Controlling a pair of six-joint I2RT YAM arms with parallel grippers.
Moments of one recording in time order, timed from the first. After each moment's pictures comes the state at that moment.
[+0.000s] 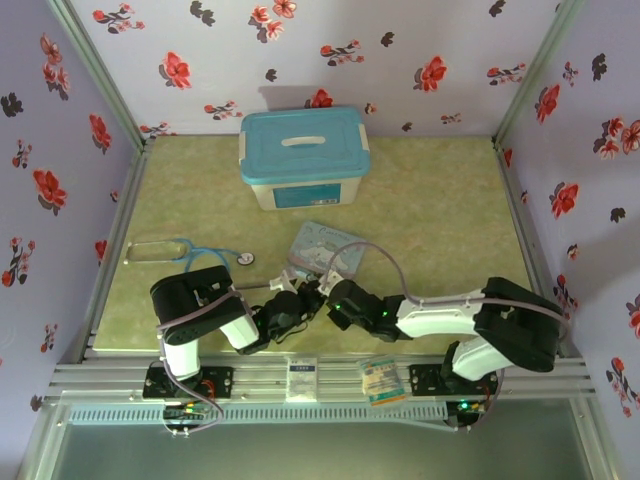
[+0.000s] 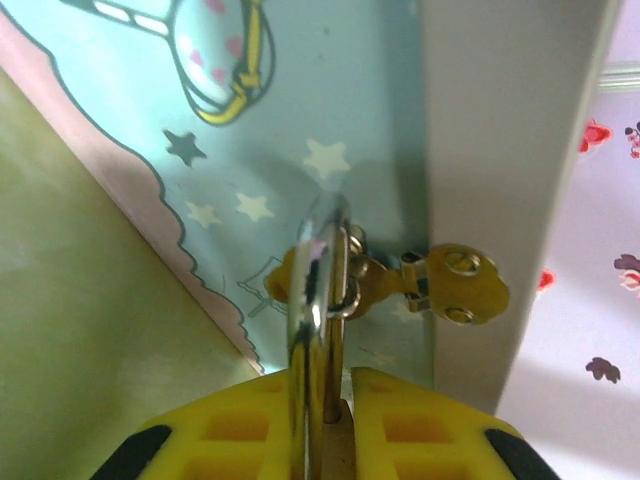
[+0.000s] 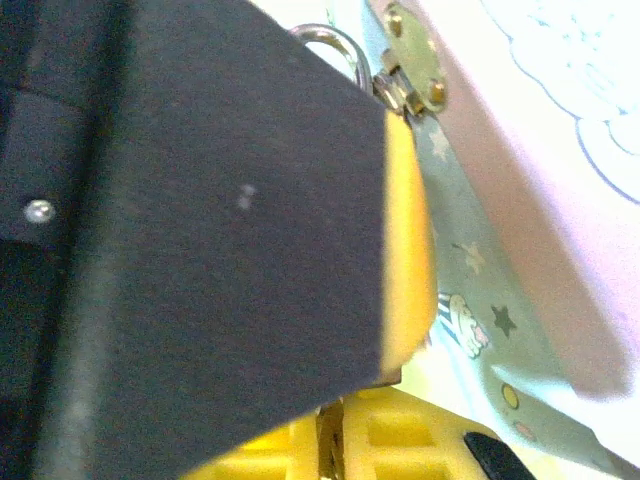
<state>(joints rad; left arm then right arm) -1.15 1.85 0.33 1.19 -0.30 -1.59 1.11 1.41 0.49 0.09 0.24 0.17</state>
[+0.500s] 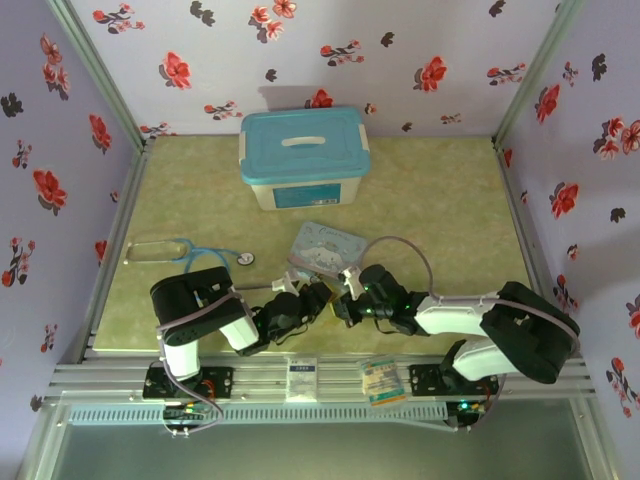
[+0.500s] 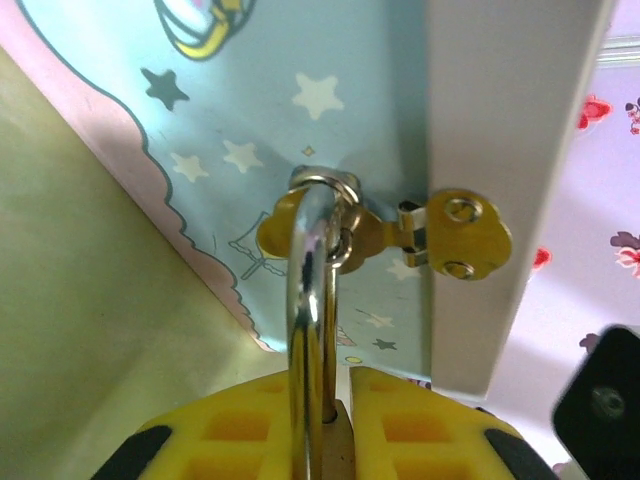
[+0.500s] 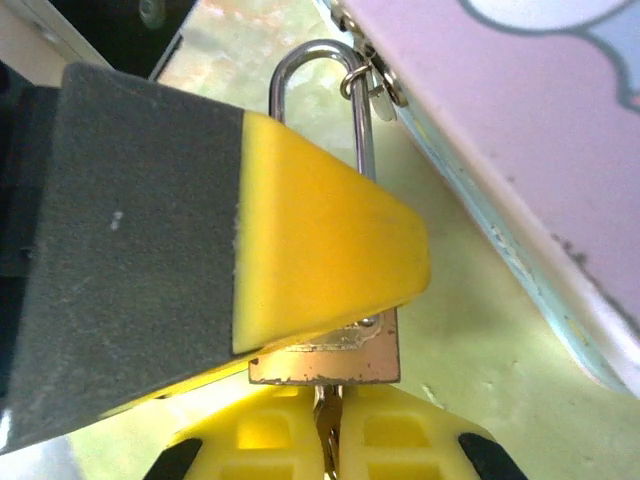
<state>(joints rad) -1.15 1.84 0.33 1.20 -0.27 -1.59 0.87 1.36 0.34 0.32 -0.30 0.42</state>
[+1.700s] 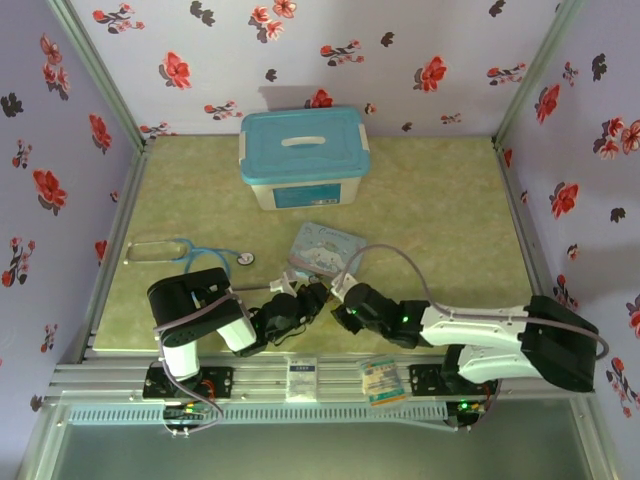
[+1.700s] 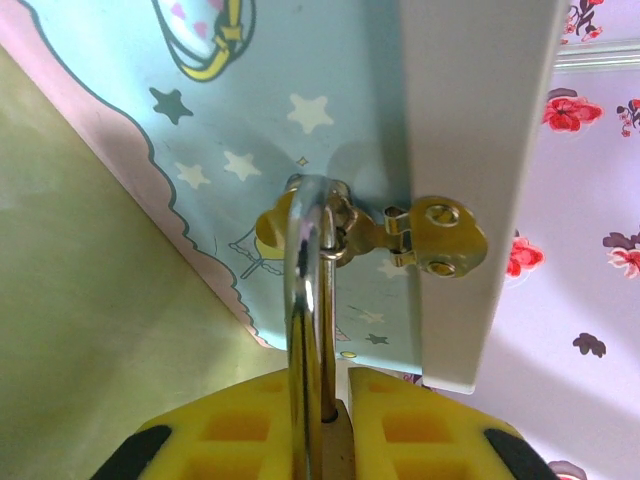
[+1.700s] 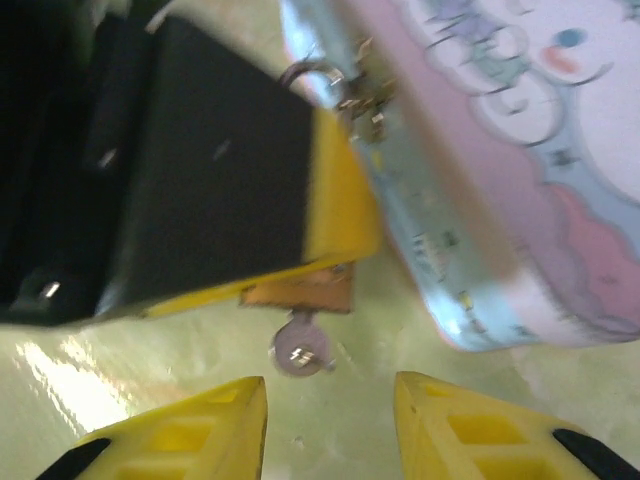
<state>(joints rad) -1.16 1.83 0.31 1.21 -0.28 -1.59 1.18 1.21 0.45 -0.06 0.29 0.19</state>
